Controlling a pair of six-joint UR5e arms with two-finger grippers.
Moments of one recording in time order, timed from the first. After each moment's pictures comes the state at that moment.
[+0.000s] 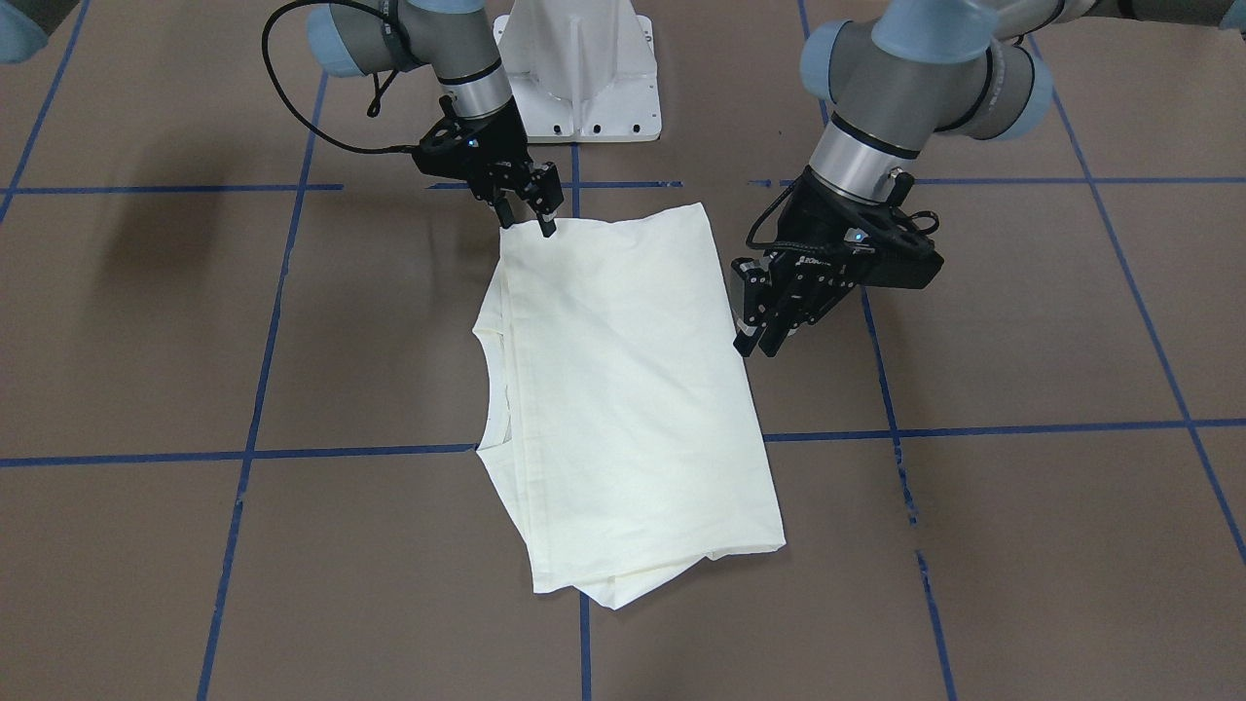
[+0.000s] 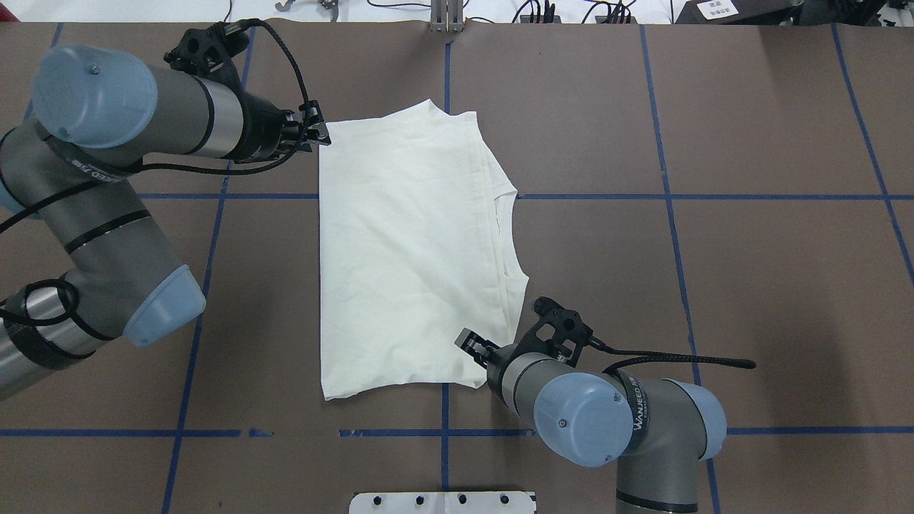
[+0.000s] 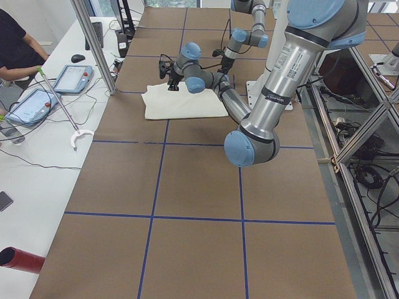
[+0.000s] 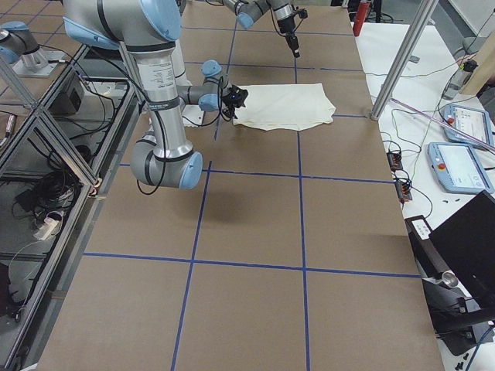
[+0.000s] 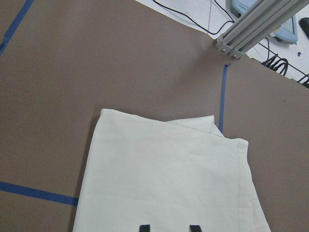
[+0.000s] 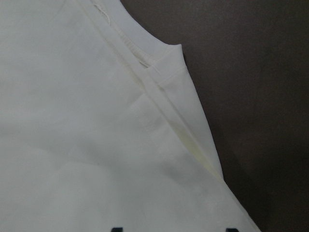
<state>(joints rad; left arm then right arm) -0.77 -2.06 -1.82 -2.02 -1.82 -1.45 0.18 -1.15 1.85 -1.23 1.37 2.04</state>
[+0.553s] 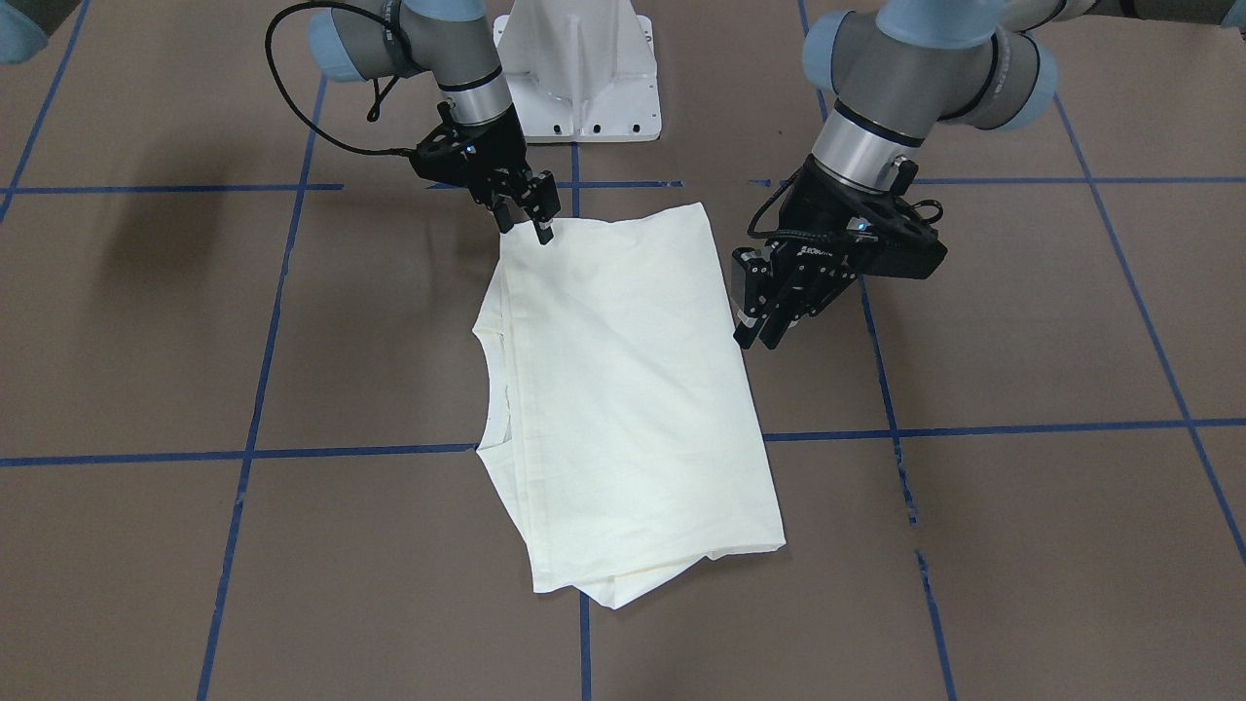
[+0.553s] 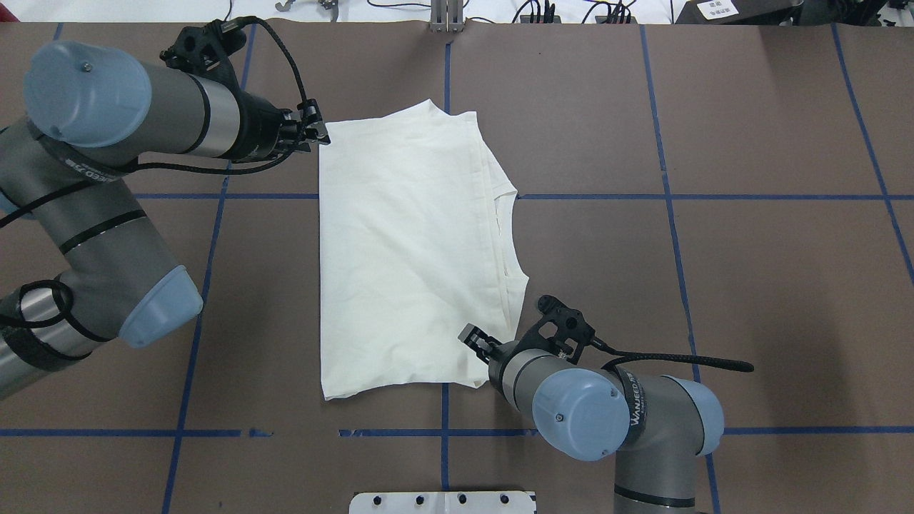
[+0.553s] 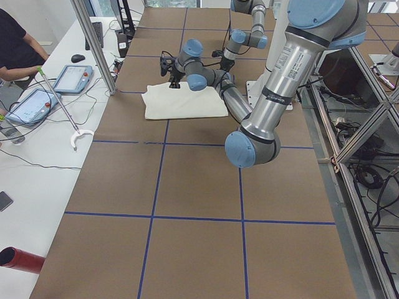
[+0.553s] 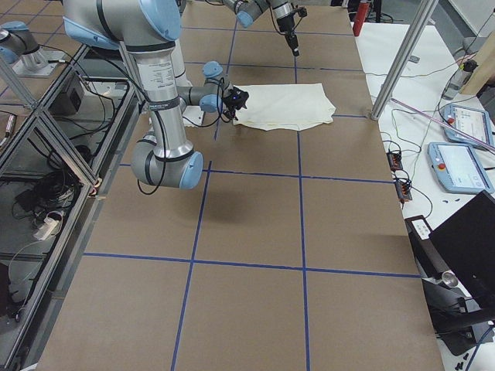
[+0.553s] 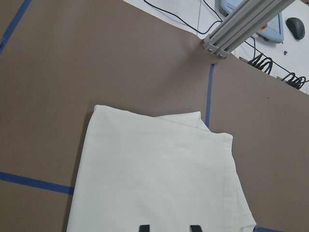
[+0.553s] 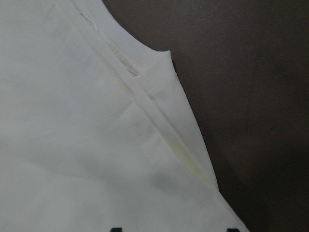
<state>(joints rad) -0.77 -2.06 -1.83 -2.01 -1.82 -1.45 0.19 -1.15 1.83 -1.24 1.37 2.07</state>
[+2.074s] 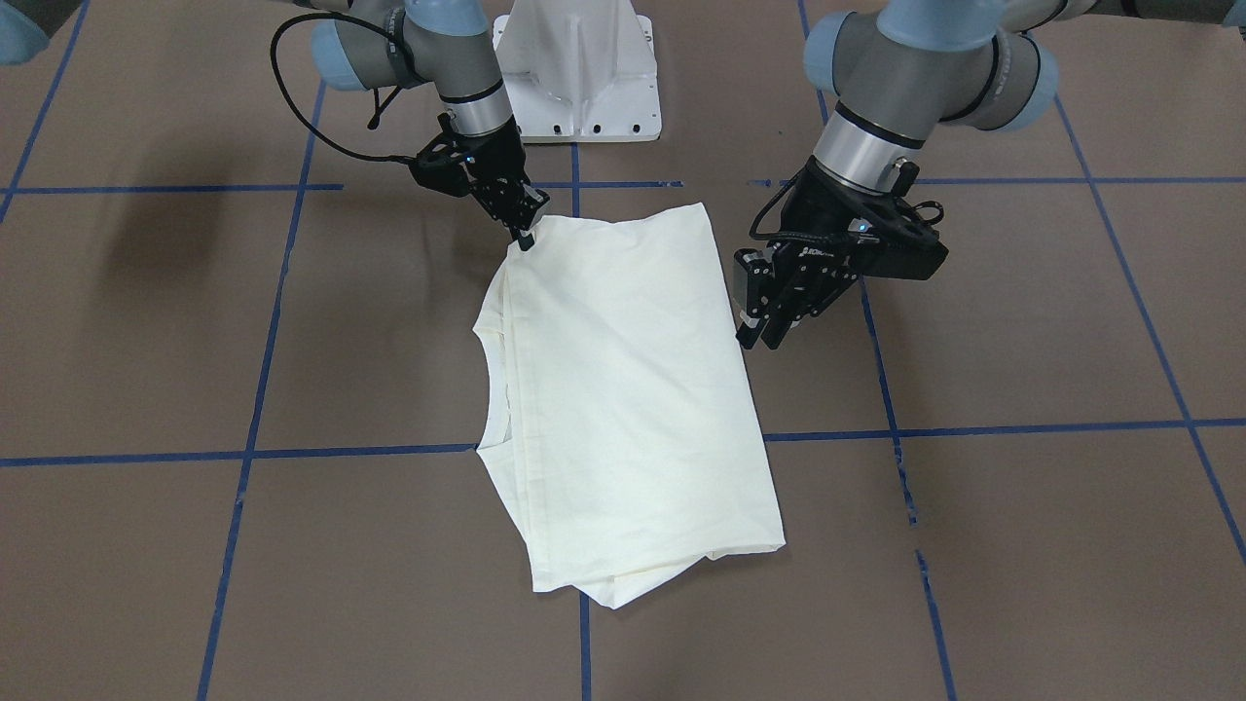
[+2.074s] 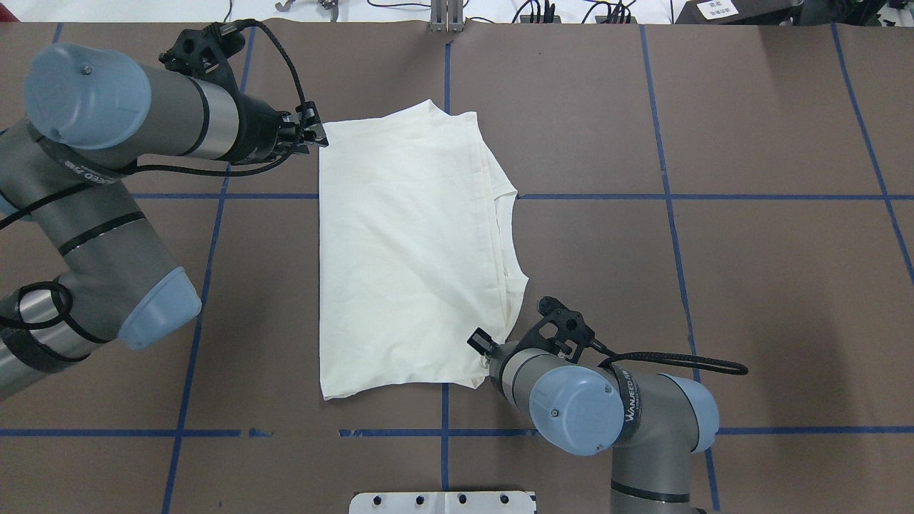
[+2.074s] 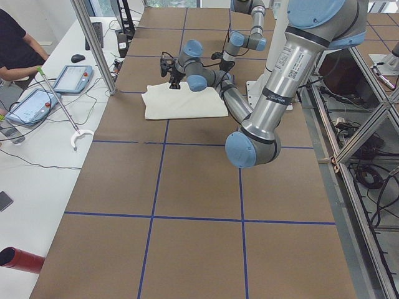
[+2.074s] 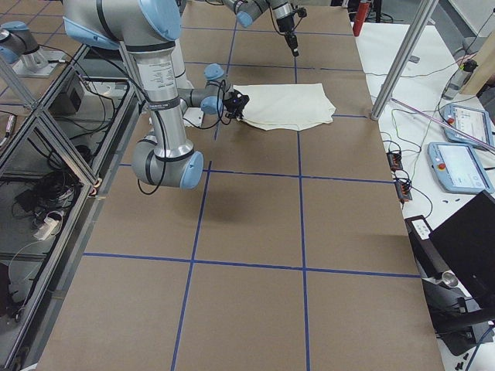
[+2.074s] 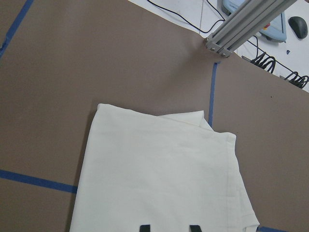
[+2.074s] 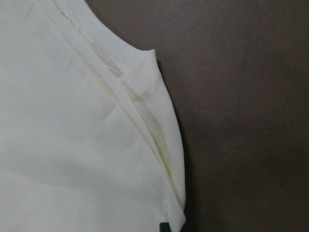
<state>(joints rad) -0.77 -2.05 -1.83 -2.01 -1.82 -1.45 0.19 -1.15 1.81 -1.23 1.38 2.10</state>
